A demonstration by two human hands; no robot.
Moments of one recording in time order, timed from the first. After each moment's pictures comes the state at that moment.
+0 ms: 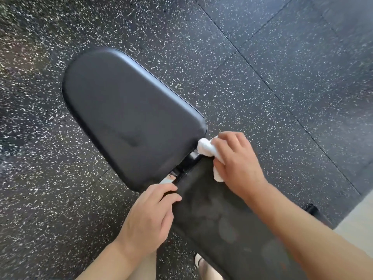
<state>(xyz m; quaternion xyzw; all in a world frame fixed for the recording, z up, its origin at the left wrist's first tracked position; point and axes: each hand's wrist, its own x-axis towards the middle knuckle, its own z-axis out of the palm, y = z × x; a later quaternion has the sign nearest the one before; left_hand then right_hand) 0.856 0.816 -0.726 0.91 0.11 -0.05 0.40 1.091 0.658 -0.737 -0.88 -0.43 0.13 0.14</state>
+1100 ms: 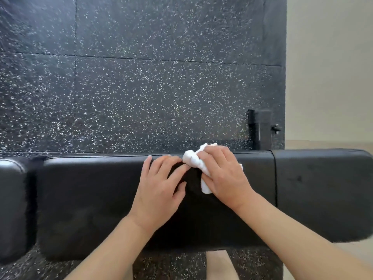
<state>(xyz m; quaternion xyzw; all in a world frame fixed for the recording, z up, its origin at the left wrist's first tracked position) 0.975 0.527 -0.734 0.93 -0.26 -0.11 0.24 0.962 0.303 -0.746 -0.96 -0.12 0.04 0.25</state>
